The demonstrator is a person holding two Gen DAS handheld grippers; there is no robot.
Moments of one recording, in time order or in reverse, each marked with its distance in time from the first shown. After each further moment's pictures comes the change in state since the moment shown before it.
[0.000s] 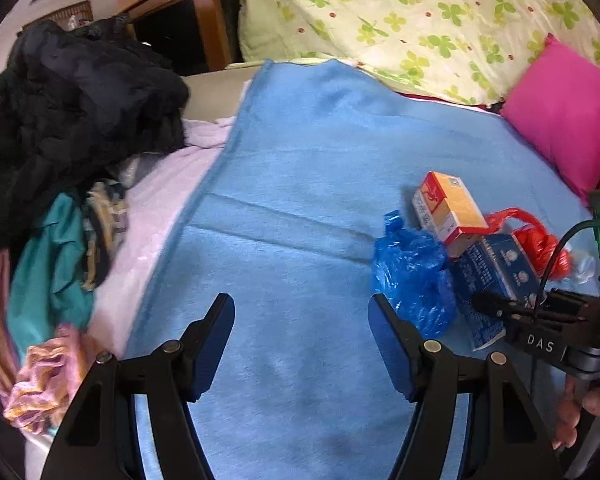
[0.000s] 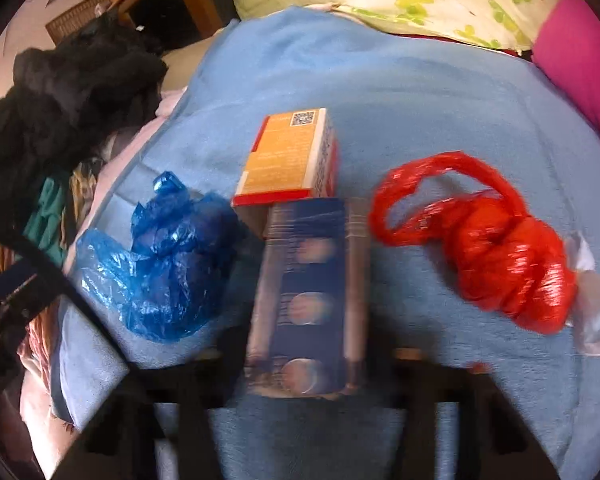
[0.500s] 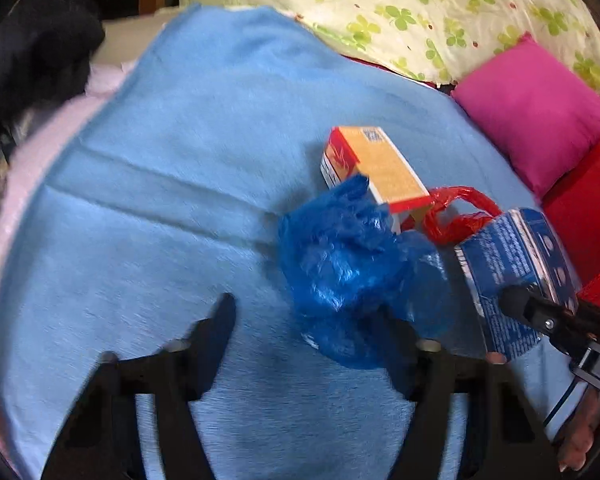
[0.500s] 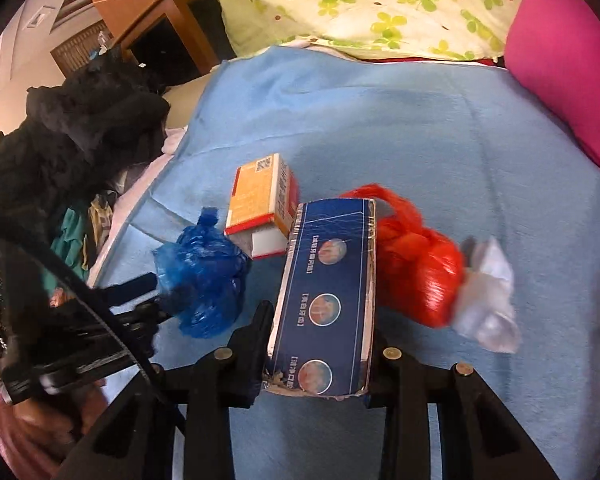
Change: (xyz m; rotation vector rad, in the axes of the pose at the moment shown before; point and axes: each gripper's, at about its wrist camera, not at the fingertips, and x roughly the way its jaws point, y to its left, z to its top) left arm 0.073 -0.043 -0.005 -0.084 0.141 -0.313; right arm -0.059 -0.047 -0.004 0.031 -0.074 0.043
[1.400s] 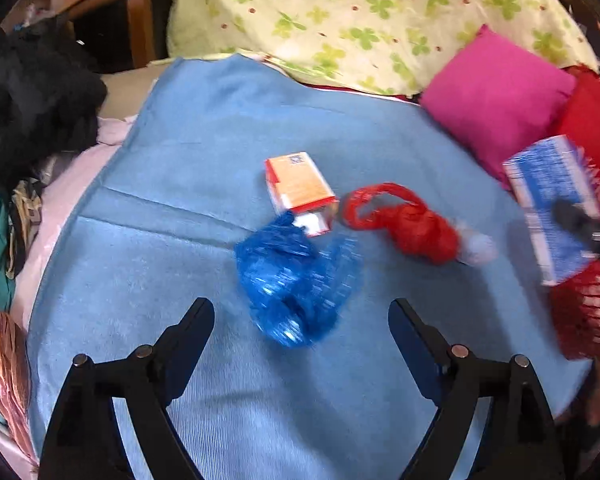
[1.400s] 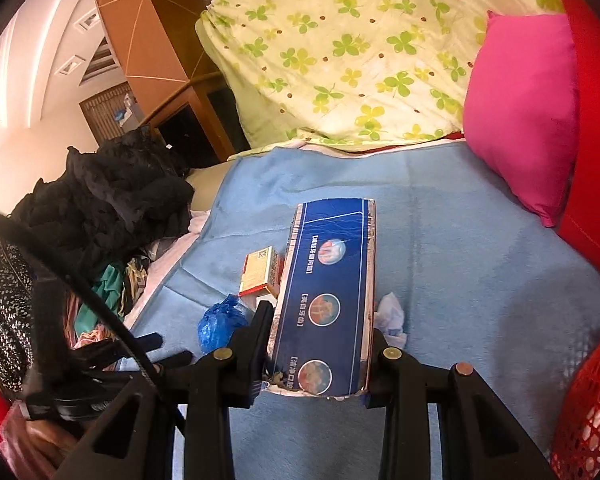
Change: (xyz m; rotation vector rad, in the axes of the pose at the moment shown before) left arm -0.060 -0.072 -0.032 0.129 -0.110 0.124; right arm -0.120 -0.040 -0.016 0.005 -0.308 0.059
